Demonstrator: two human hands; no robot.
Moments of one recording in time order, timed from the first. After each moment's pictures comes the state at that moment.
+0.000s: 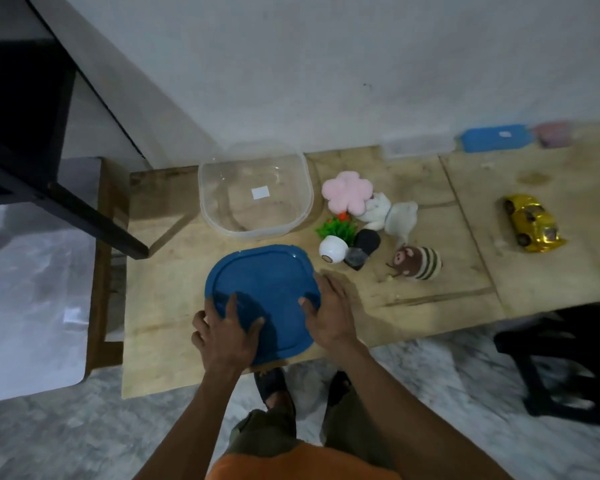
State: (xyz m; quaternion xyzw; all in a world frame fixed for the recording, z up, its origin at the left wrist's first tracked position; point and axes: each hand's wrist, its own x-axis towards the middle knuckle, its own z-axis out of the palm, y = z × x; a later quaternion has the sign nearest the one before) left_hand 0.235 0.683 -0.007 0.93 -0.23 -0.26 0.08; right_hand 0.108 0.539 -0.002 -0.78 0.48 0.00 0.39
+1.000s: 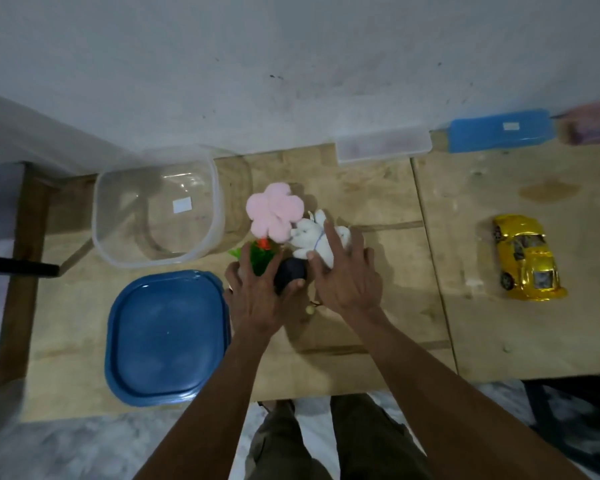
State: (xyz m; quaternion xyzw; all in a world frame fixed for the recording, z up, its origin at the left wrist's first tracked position) left_hand 0.138 0.420 -0.010 0.93 -0.29 -0.21 0.08; right_hand 0.038 0.296 -0.021 -0.86 0.46 -0.02 0.22
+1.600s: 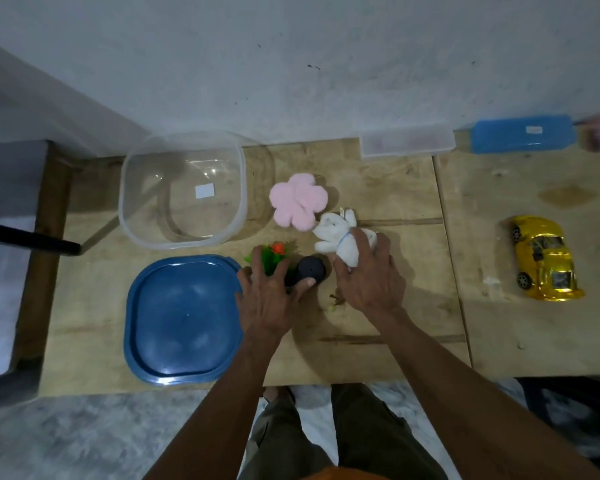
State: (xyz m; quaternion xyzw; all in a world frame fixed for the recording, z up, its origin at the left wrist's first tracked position) left_hand 0.138 0.451 -0.011 0.94 -0.29 -0.20 0.07; right_hand 0.029 0.306 -0.021 -0.85 0.47 -0.03 0.22
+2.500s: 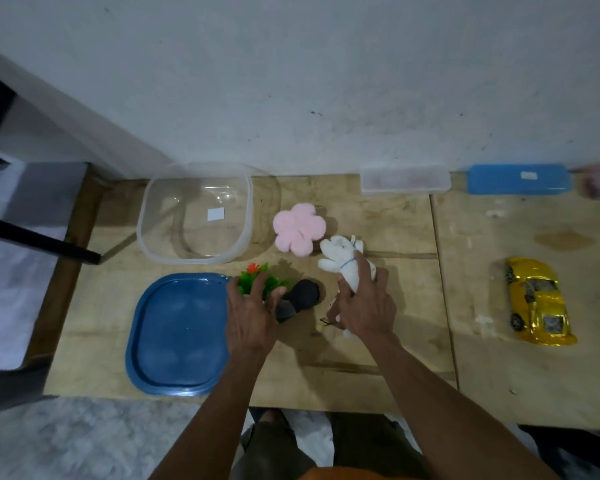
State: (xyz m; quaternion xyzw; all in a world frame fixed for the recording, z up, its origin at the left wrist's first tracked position) left_hand 0.134 0.454 0.010 0.95 -0.18 -0.15 0.20; right_hand 0.023 0.294 -0.020 -0.82 0.47 -0.04 0.32
